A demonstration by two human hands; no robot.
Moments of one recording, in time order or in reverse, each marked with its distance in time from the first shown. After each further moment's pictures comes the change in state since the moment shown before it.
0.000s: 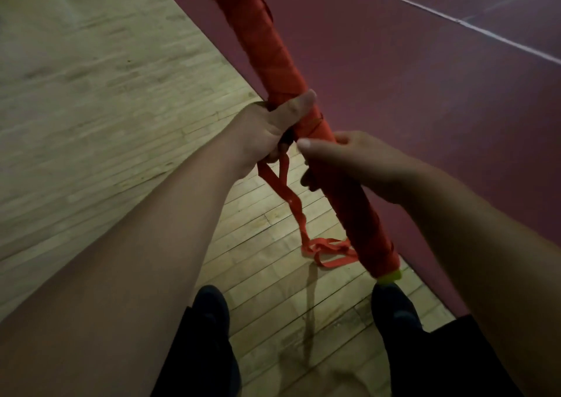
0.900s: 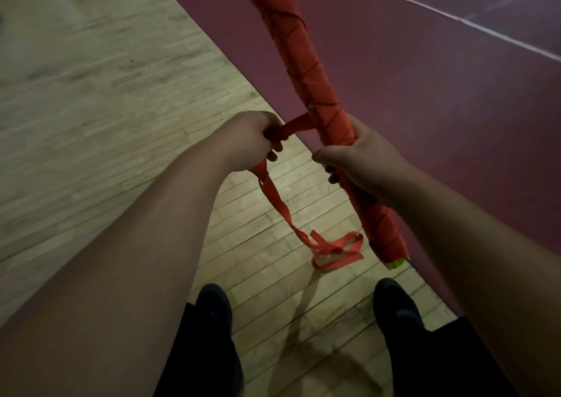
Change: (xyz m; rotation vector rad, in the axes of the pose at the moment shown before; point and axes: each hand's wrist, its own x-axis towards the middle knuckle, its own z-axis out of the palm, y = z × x) left_hand 0.006 -0.011 -0.021 0.592 0.019 -0.067; right_hand 0.011 0.019 0.004 -0.042 0.336 -0.061
